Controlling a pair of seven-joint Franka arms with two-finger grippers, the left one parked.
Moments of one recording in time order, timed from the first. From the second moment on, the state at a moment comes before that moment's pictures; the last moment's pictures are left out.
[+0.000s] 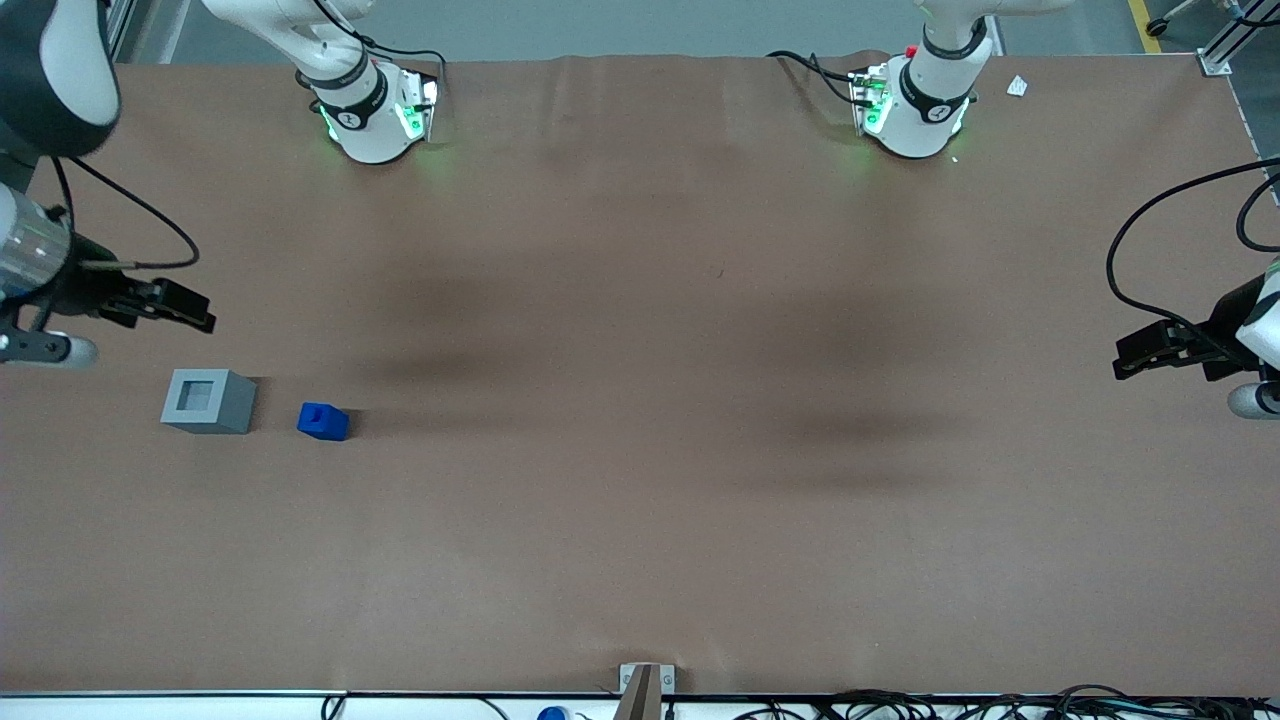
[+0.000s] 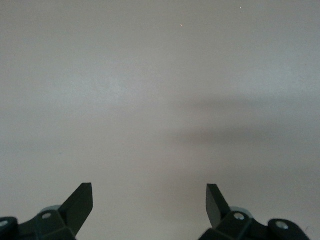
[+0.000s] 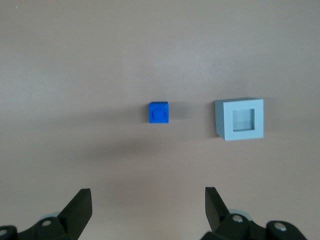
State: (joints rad) arm 0.04 0.08 -0.05 -1.70 0.03 1.74 0.07
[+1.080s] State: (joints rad) arm 0.06 0.32 -0.05 -1.97 0.03 2.31 0.07
